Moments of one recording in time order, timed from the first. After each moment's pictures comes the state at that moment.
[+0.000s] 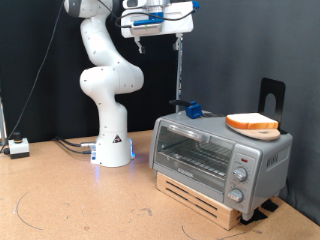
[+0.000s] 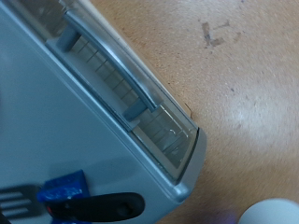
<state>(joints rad) 0.23 -0.81 -0.10 -2.41 0.03 1.72 1.25</state>
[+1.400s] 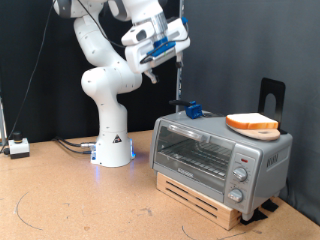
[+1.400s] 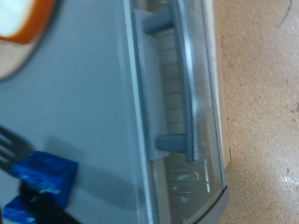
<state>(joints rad) 0.36 -0.73 -0.32 -2.54 0.17 1.95 0.64</state>
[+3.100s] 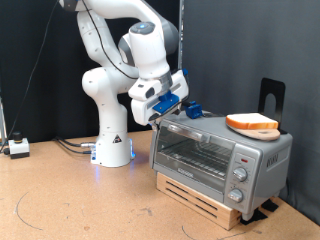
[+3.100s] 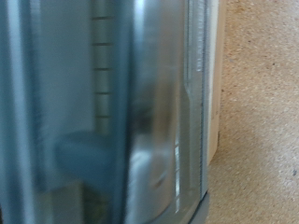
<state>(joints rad) 0.43 -0.54 -0.37 -2.74 0.17 2.18 0.45</state>
